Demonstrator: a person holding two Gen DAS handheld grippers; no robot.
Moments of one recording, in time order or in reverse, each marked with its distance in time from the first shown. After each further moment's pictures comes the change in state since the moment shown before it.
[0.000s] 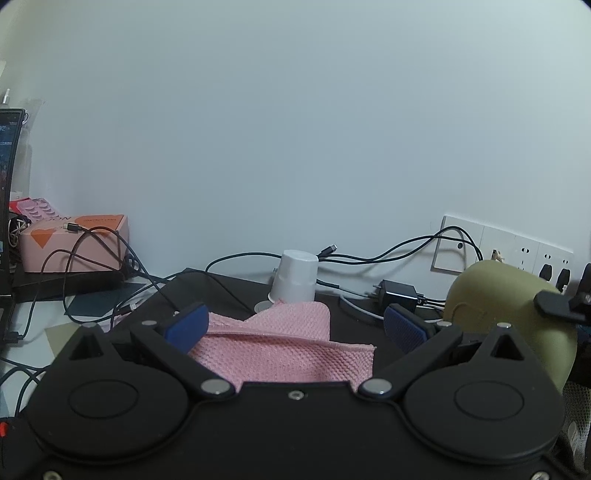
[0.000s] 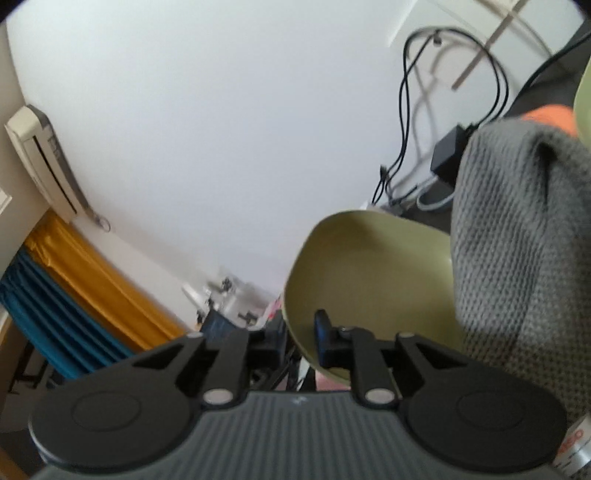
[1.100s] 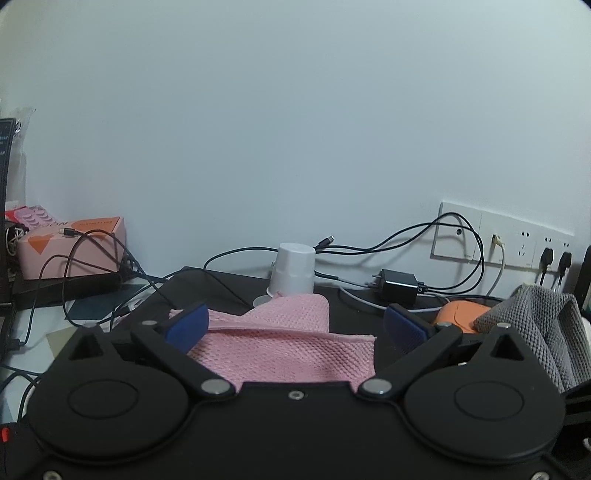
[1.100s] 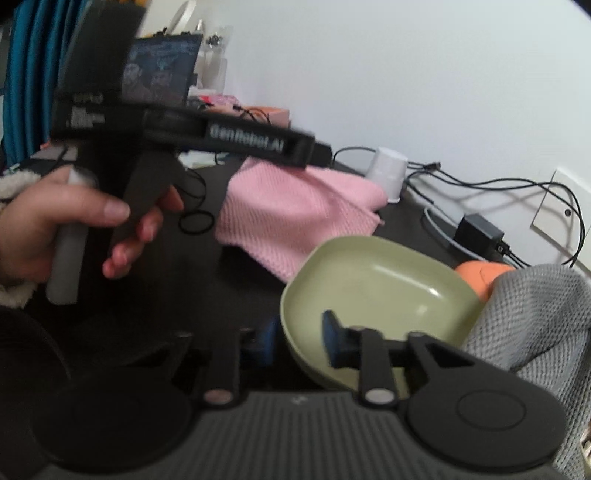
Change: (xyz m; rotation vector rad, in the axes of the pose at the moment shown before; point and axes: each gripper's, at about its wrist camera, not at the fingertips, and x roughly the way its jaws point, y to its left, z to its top) left arm 0.001 -0.005 -0.004 0.040 0.016 0.006; right arm 0.063 0.066 -0.116 -1.130 0.413 -0.525
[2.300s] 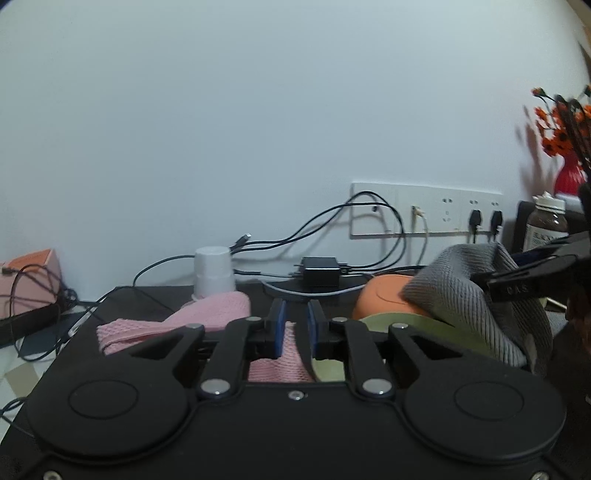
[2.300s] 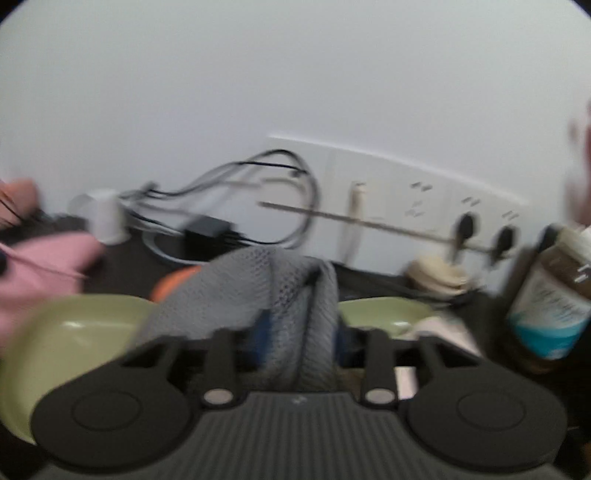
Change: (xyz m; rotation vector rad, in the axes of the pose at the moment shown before) left arm -0.013 -0.033 -0.010 0.162 0.003 -0.206; right arm -0.030 -0.103 -0.008 0.392 -0.045 -0.698
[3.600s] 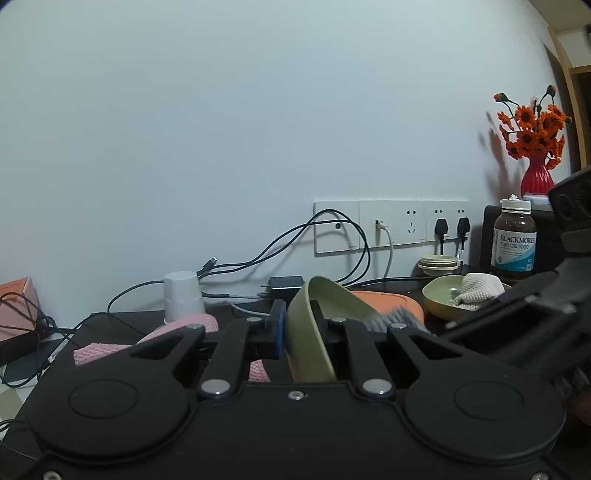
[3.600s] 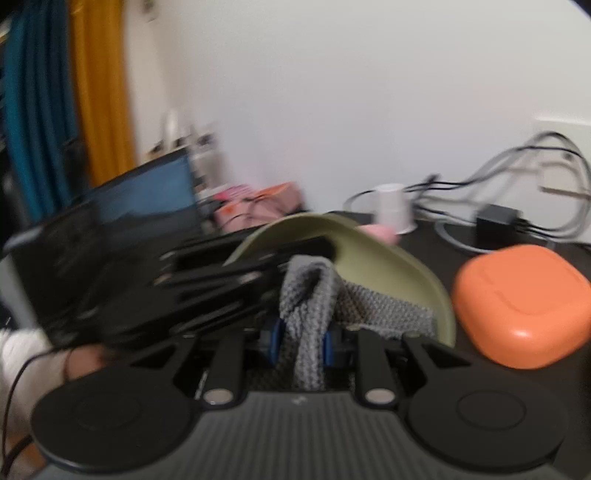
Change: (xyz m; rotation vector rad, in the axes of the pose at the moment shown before) left arm -0.012 -0.019 0.003 0.071 -0.065 -0.099; right arm -0.034 0.041 -0.006 -0.001 0.013 0.974
